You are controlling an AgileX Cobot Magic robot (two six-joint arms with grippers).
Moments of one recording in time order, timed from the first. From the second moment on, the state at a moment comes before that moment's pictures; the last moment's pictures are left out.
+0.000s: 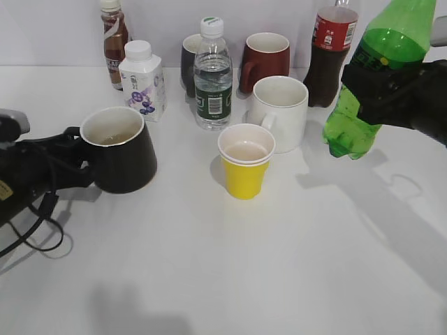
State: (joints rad) left arm -0.26 1.91 -0.40 0.09 -1.22 -0.11; right arm 0.26 1.44 -0.47 -0.29 -0.82 0.26
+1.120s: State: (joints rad) left arm -0.26 1.55 -0.23 0.12 -1.21 -0.11; right arm 0.26 1.69 -0.38 -0.19 -1.16 0.06
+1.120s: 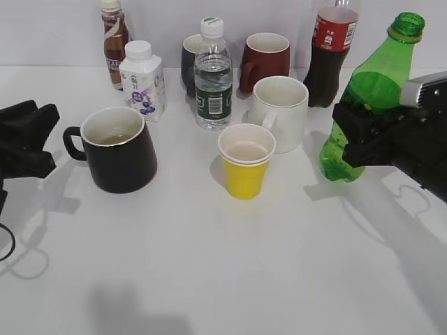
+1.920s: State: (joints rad) left arm -0.26 1.26 -0.27 0.17 -0.91 -0.11; right arm 0.26 1.49 -0.46 -0.19 -0.95 0.06
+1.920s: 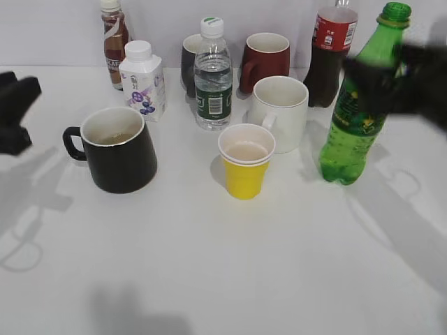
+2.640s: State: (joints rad) left arm -0.26 0.42 -0.70 0.13 0.75 -0.11; right arm 0.26 0.54 -0.69 -0.18 0.39 0.14
